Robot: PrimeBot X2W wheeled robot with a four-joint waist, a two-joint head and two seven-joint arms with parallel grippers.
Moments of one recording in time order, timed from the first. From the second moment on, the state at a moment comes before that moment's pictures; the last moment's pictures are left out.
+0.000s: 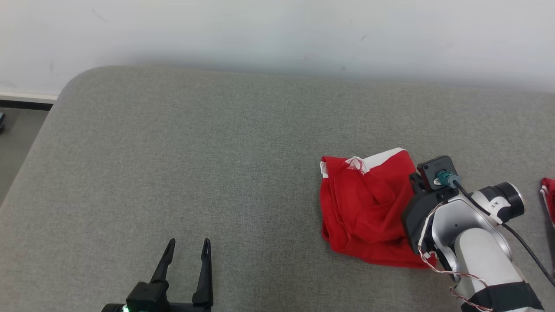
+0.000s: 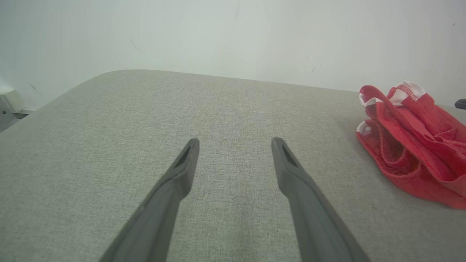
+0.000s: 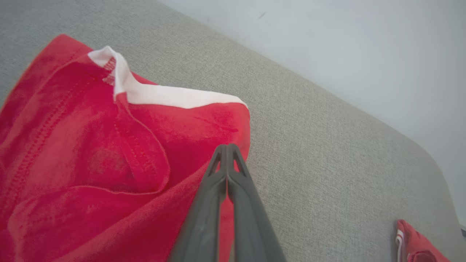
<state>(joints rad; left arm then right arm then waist) -0.07 0.05 -0.20 0.25 -0.21 -0.01 -0.26 -0.40 -0.25 0.11 0.31 -0.11 0.13 0.44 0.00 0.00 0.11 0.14</state>
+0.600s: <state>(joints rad) -0.07 0.05 -0.20 0.25 -0.20 -0.01 -0.26 -0.34 -0.22 0.12 0.23 0.00 0.13 0.45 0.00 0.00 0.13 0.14</state>
